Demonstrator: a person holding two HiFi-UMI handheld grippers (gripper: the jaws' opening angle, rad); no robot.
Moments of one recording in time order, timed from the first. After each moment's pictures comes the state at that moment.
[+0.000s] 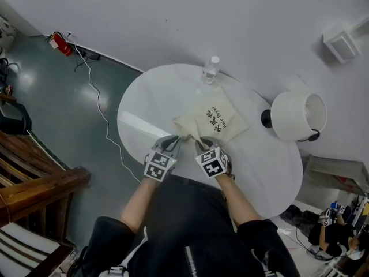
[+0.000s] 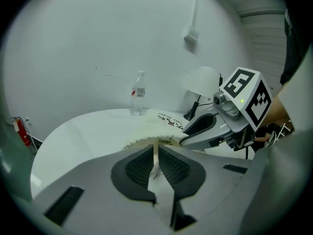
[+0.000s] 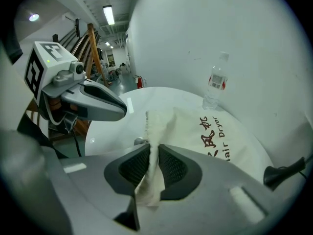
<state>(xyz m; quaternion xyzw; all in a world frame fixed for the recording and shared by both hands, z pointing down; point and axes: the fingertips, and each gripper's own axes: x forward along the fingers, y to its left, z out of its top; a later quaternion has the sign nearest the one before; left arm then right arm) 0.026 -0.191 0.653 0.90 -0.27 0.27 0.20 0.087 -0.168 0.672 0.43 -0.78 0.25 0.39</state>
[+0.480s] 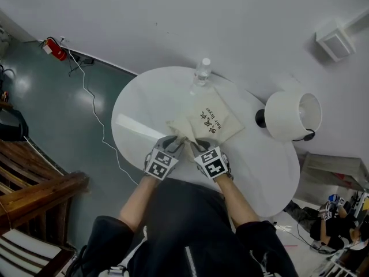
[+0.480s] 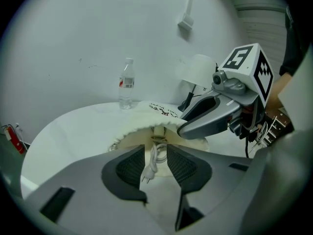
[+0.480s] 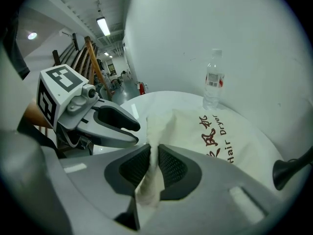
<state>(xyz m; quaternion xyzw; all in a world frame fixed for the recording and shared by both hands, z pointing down) 0.057 -0.187 0.676 0.90 -0.21 0.32 0.20 0.094 -0.171 0.656 0.43 -0.79 0.29 0.34</state>
